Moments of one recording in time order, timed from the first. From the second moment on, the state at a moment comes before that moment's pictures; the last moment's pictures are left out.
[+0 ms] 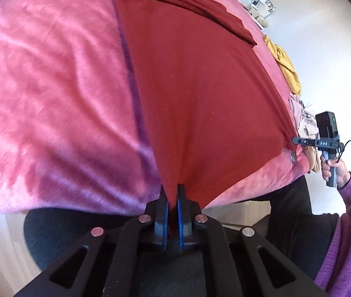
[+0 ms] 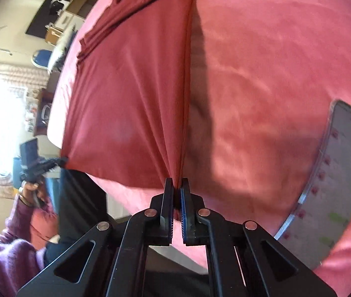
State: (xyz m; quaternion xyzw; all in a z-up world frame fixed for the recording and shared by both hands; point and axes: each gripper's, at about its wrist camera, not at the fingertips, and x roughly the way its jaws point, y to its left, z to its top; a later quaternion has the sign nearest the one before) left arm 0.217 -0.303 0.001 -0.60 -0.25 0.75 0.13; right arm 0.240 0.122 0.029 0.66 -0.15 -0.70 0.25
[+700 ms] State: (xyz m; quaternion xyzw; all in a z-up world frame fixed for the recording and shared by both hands) left arm -0.113 -0.416 0.096 -0.47 -0.11 0.87 0.06; right arm -0.131 0.046 0.102 0.53 -0.11 -0.78 0.31
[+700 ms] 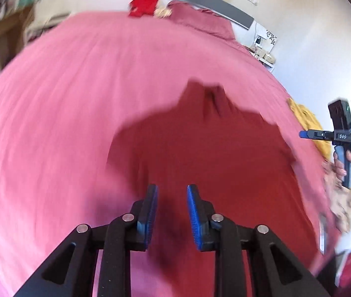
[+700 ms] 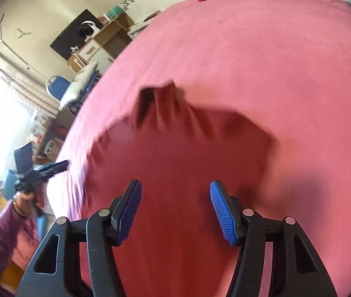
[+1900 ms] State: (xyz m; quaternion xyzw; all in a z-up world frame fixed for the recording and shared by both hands) left arm -0.087 -0.385 0.085 -0.41 -0.11 0.88 0.20; right arm -0.169 0.025 0.090 0.47 -0.02 -0.77 0.43
